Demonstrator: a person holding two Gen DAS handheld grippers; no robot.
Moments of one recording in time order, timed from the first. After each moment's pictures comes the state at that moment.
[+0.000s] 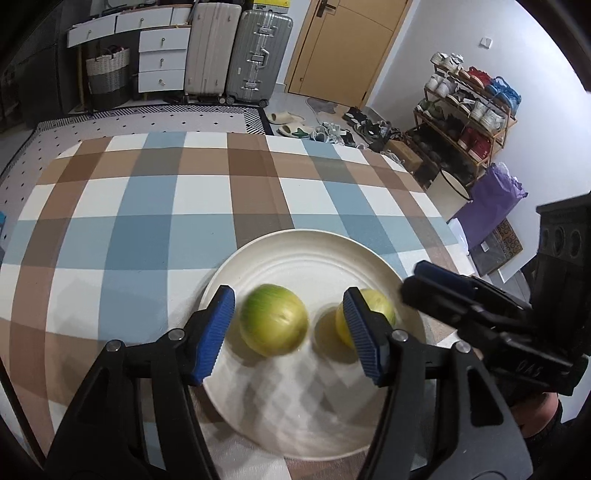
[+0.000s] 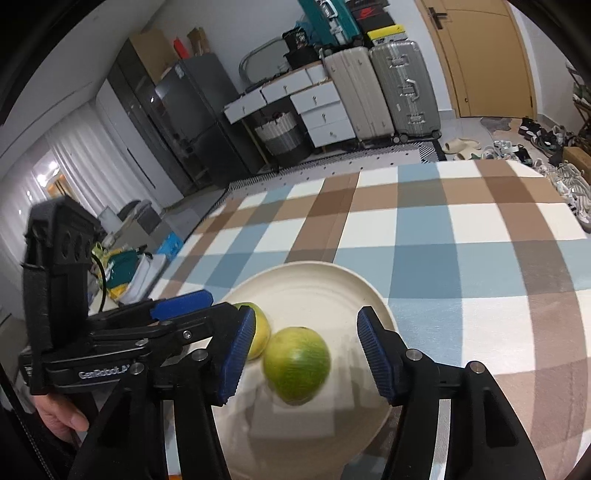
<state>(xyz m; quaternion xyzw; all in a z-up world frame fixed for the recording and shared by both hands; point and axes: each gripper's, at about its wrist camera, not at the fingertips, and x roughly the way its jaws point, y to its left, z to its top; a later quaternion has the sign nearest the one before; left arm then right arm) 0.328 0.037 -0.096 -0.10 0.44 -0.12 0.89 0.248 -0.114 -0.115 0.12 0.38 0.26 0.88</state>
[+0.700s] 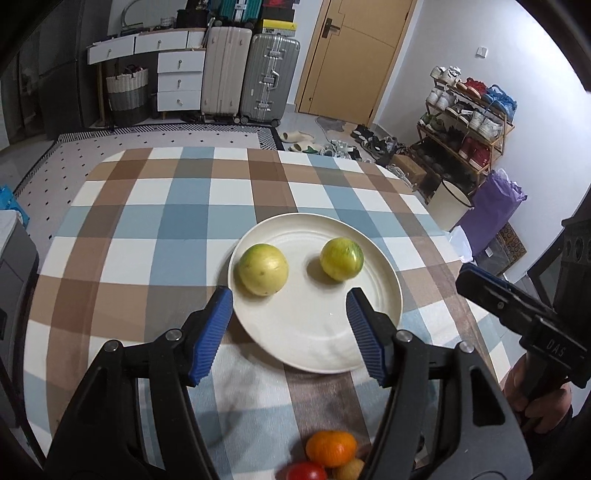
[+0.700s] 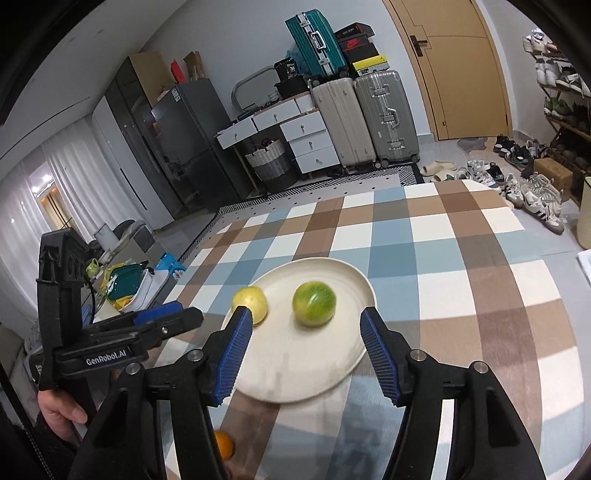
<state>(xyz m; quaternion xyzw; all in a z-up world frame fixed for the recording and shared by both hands) 0.217 0.053 -0.051 -0.08 0.40 -0.09 0.91 0.155 -0.138 -0.073 0.12 0.34 0.22 0.91</state>
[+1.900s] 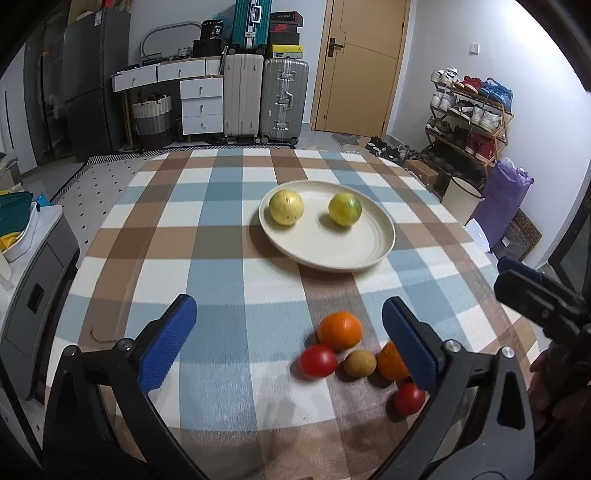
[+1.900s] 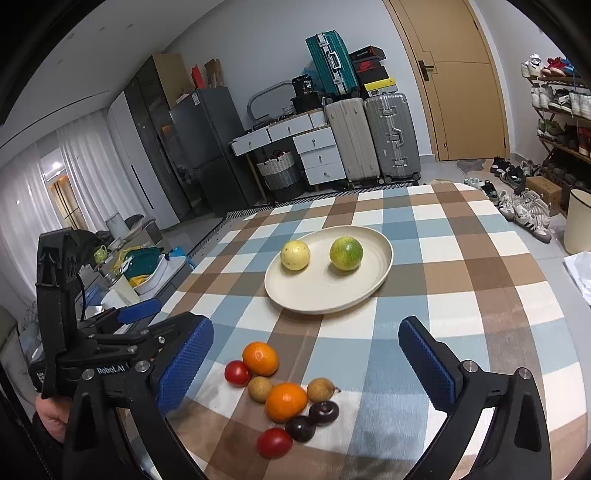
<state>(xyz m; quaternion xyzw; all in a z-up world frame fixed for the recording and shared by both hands) 0.064 0.052 -0.057 -0.04 0.36 -0.05 0.93 0.017 -0.121 -0.071 0.10 0.30 0.22 0.92</state>
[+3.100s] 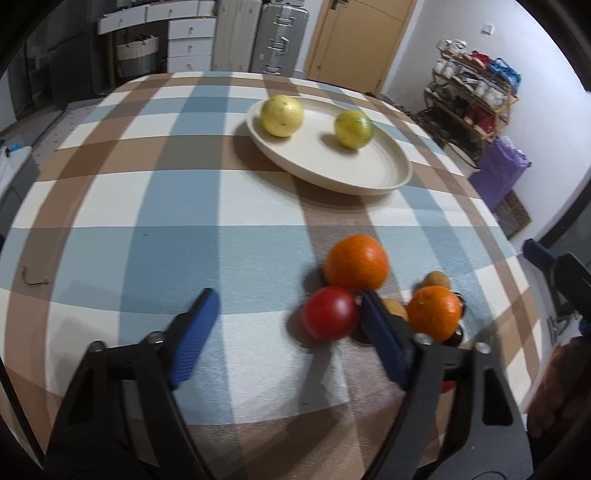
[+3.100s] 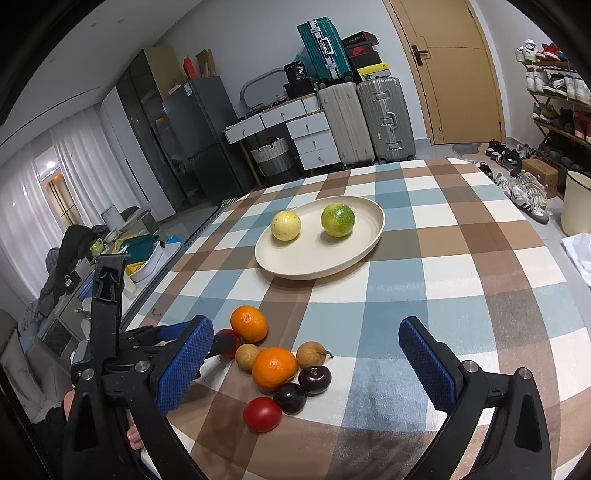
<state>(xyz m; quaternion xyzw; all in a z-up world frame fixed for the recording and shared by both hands) 0.099 0.051 -0.141 -0.09 0.46 -0.09 0.88 0.007 -0.127 -0.100 0.10 0.33 0.21 0.91</state>
